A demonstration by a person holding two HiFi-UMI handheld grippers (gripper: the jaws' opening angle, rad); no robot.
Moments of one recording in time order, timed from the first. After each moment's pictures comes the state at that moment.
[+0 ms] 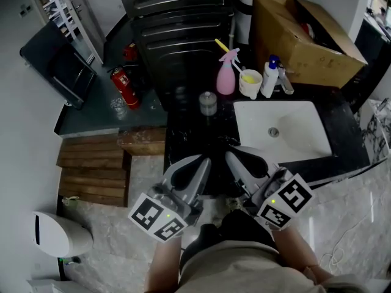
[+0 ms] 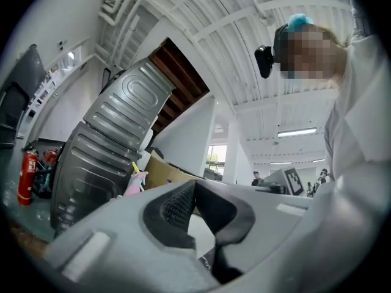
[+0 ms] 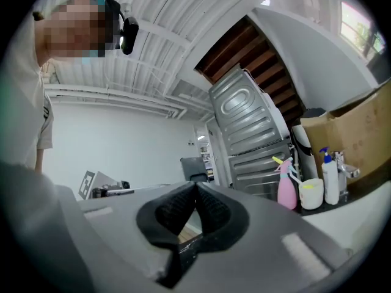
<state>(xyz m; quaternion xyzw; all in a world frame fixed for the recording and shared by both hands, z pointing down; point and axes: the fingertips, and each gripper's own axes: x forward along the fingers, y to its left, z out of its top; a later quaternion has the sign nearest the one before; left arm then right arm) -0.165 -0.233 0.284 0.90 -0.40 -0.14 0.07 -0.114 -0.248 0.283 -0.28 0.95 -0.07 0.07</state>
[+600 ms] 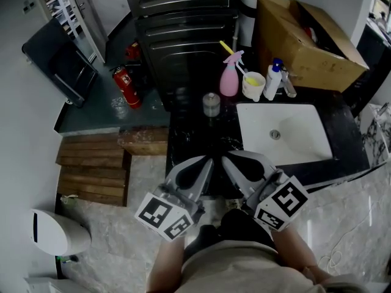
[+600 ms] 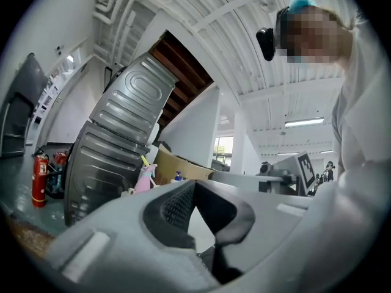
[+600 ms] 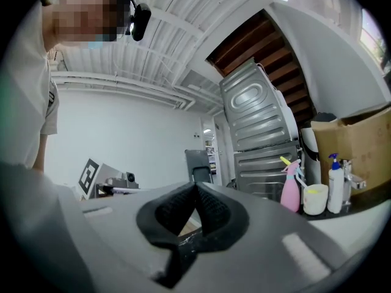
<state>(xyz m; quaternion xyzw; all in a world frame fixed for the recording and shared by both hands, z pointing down) -0.171 -0.238 0.301 0.89 -0.43 -0.10 0.08 -0.136 -0.239 0.288 -0.27 0.96 -0.03 0.02</state>
